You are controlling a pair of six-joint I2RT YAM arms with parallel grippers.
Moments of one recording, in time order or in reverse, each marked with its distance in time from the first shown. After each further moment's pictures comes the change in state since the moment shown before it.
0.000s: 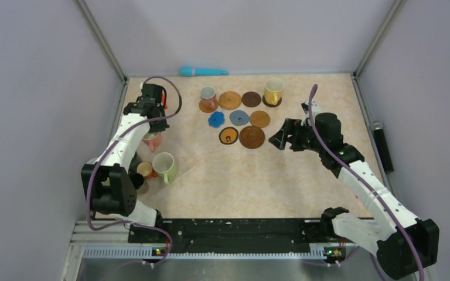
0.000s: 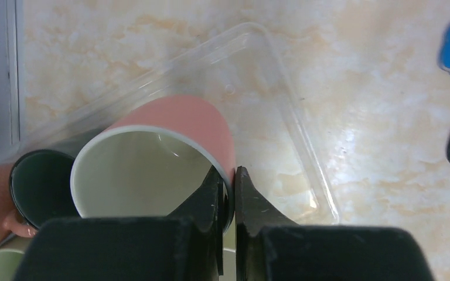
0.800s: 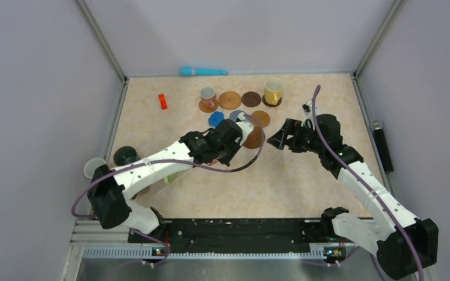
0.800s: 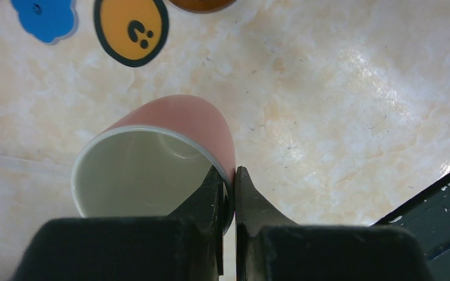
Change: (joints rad) left arm -0.826 -0.101 -0.059 0.112 0.070 0.211; right arm 0.000 0.001 -0.021 0.018 -0.033 0.109
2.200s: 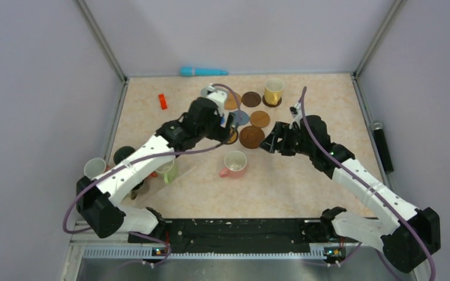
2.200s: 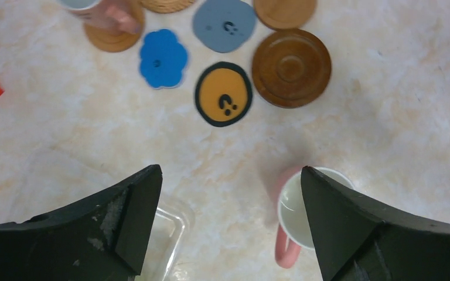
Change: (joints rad) left arm 0.129 -0.039 0.025 0.151 -0.056 -0.068; right arm 0.135 0.026 0.030 -0.029 0.079 0.085
